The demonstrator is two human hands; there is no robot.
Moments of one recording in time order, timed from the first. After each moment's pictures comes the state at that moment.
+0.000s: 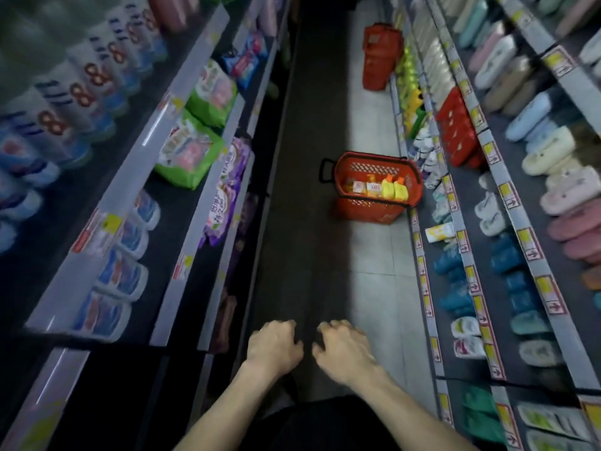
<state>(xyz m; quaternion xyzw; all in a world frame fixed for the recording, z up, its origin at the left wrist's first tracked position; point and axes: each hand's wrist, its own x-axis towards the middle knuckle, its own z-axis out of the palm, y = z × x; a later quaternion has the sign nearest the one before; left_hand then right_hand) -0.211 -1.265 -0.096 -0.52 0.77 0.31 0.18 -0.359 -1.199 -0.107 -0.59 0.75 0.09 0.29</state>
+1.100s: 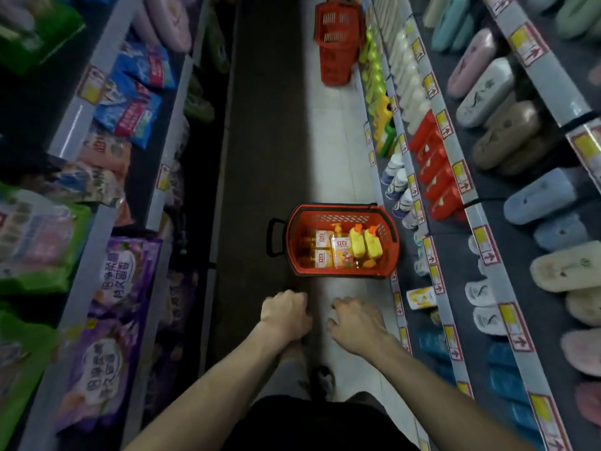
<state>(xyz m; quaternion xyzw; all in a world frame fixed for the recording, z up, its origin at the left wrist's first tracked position) -0.638 -1.710 -0.123 -0.43 0.83 0.26 0.27 -0.774 -1.614 -0.134 -0.54 0.77 0.11 0.32</state>
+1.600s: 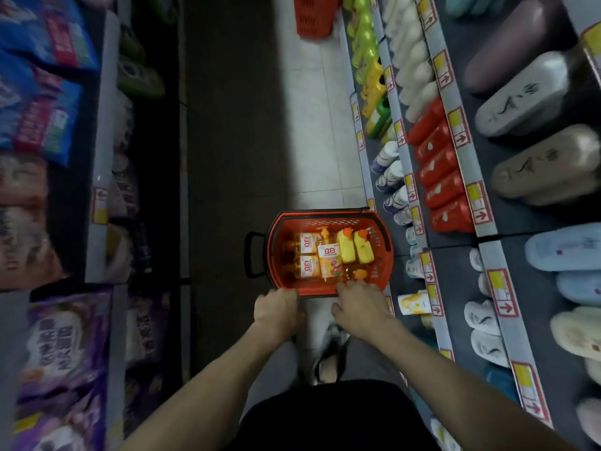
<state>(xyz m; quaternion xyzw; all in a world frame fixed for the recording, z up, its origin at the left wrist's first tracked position) -0.739 -1.876 -0.204 -0.41 0.81 0.28 0.32 -0.896 -1.783 -0.181 -0.52 0.77 0.18 0.34</state>
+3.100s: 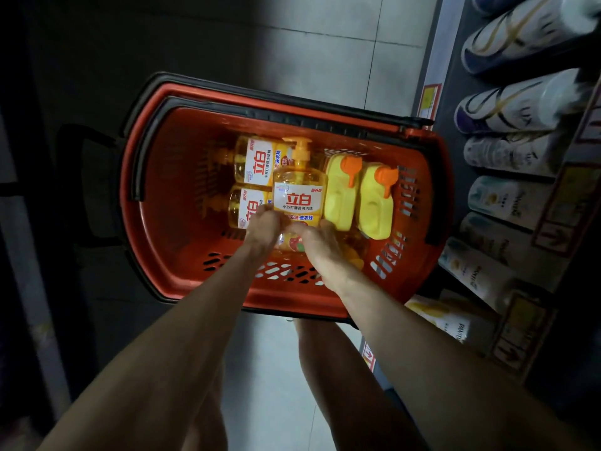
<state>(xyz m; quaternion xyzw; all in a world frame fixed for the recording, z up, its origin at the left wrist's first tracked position) -0.908 -1.886 -0.732 -0.70 0.28 0.66 0.10 -1.024 -1.830 -0.681 0.02 0.78 -0.12 0.61</state>
